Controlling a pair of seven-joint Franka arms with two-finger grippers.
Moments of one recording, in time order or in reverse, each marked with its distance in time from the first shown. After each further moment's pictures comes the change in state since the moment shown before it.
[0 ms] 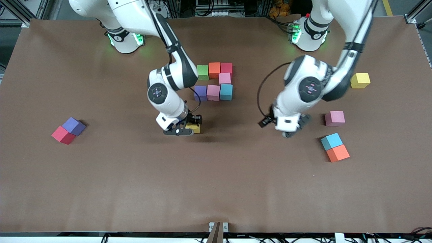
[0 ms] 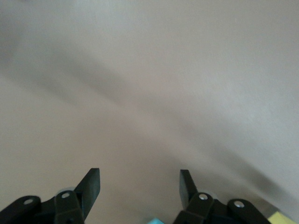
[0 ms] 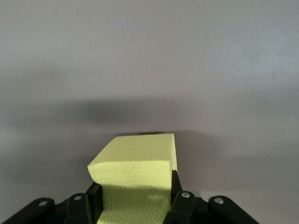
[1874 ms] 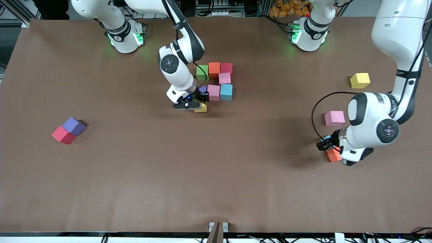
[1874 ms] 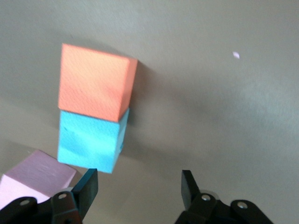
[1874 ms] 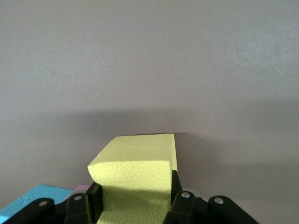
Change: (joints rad) left arm 0.366 0.183 0.003 0.105 0.131 0.004 0.376; right arm 0.175 -0.129 0.002 -0.260 0.035 0.174 0.086
